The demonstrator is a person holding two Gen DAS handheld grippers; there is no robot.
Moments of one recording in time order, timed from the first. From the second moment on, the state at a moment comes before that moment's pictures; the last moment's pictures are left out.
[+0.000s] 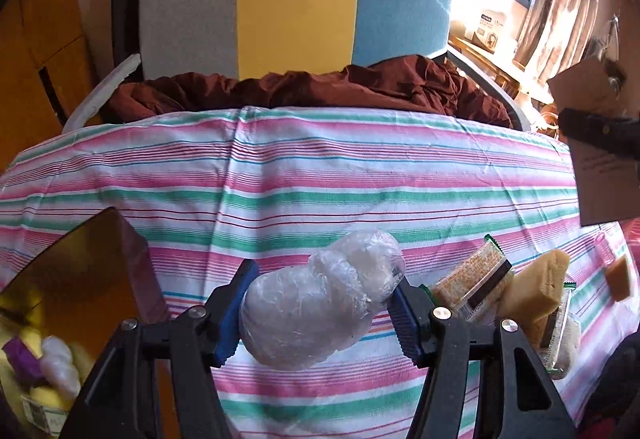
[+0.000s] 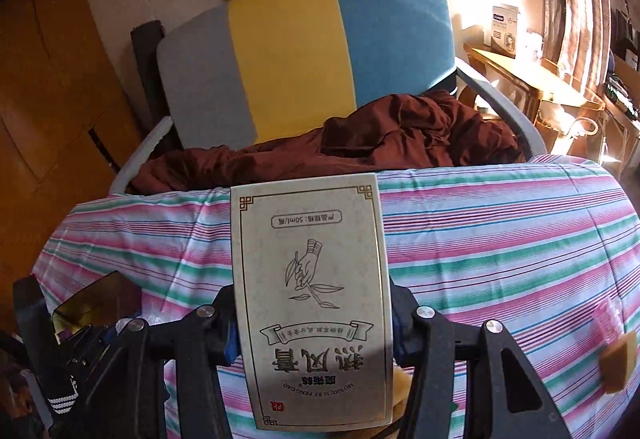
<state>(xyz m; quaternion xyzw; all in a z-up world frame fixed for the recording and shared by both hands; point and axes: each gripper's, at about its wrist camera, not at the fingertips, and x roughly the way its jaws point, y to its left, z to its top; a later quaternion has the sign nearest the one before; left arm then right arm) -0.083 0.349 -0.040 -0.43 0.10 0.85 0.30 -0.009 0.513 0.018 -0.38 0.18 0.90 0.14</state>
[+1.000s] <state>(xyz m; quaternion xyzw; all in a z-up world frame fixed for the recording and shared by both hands) -0.111 0.062 -0.062 -0.48 -0.08 0.87 0.09 -0.023 0.393 -0.039 -0.42 0.11 0.90 -0.04</state>
